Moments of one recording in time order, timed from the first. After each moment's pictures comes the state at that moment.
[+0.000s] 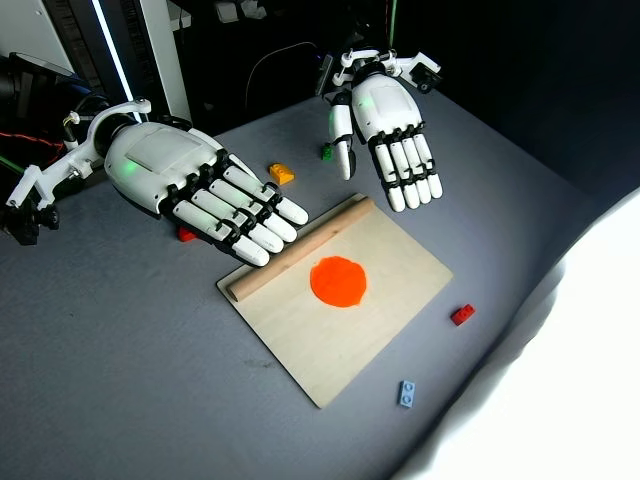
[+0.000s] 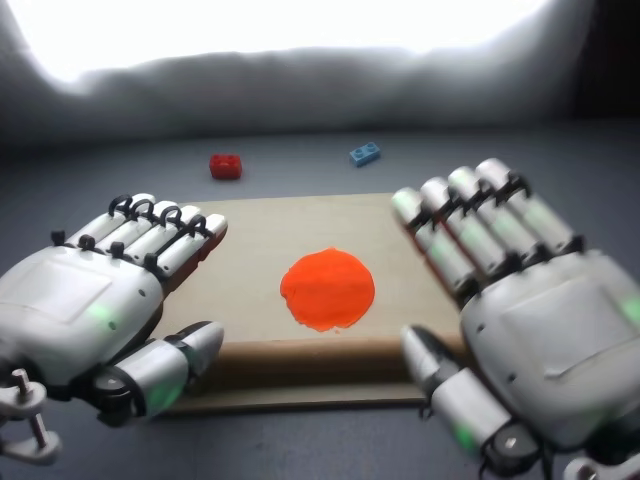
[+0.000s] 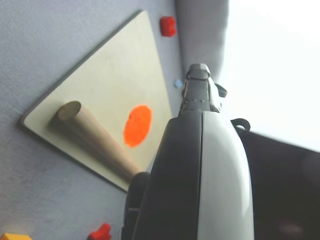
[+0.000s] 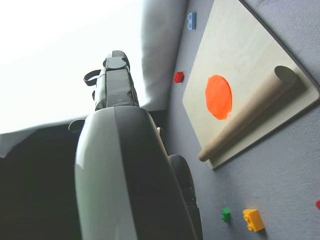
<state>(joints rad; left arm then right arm) 0.86 -0.87 0.69 -0.64 -0.96 1.52 -0.77 -1.24 0.55 -2.40 -1.41 1.10</state>
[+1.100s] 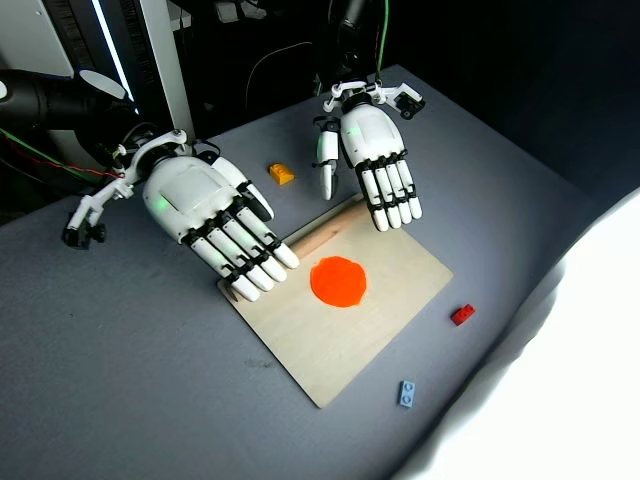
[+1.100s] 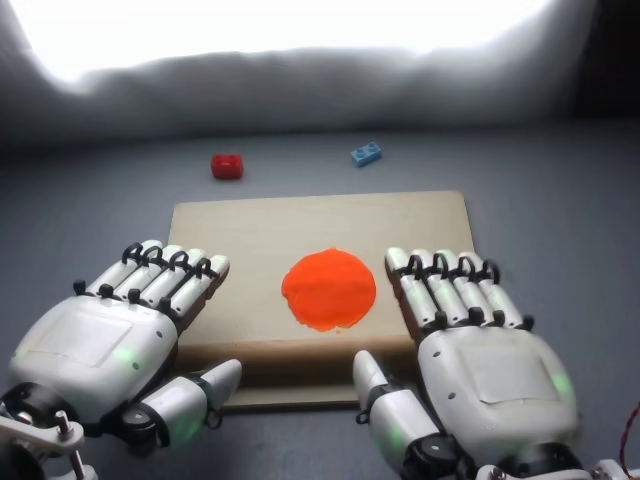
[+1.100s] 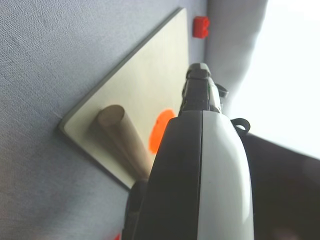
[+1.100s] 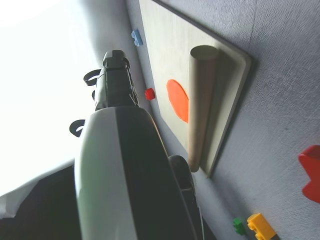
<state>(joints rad) 0.96 -1.04 0.81 -0.67 -1.07 1.49 -0.76 -1.54 0.74 -2.16 -1.57 1.43</state>
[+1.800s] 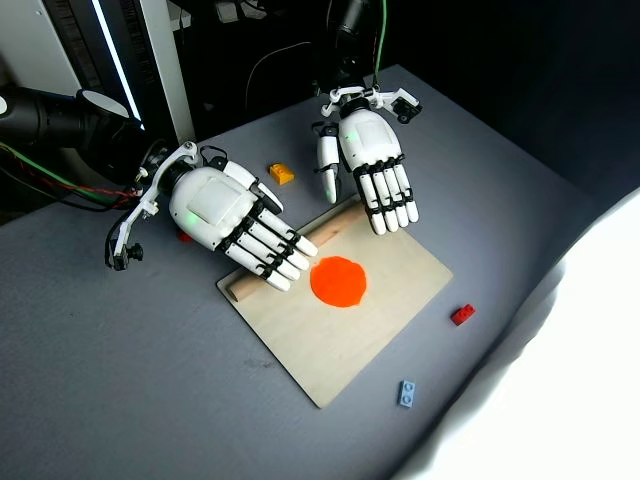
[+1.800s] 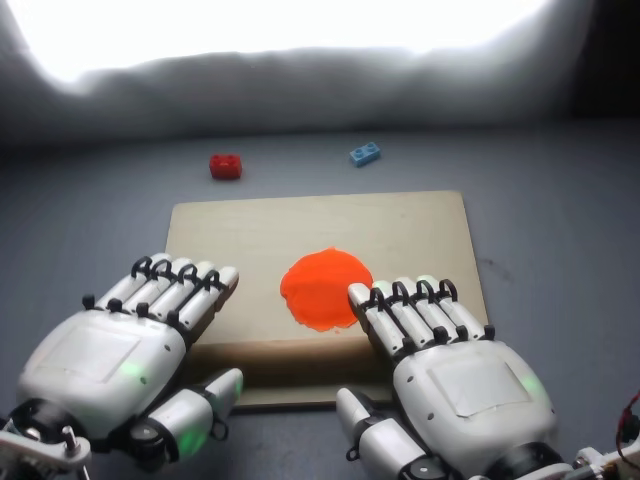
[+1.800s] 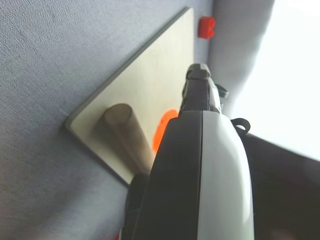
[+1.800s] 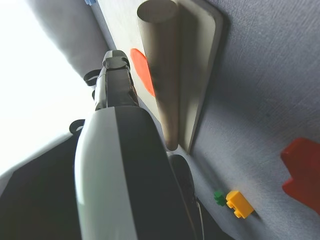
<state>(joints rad) 0.99 -1.06 0.80 -0.66 -1.09 1.46 -0.78 -1.50 0.78 -2.22 -1.35 1.39</state>
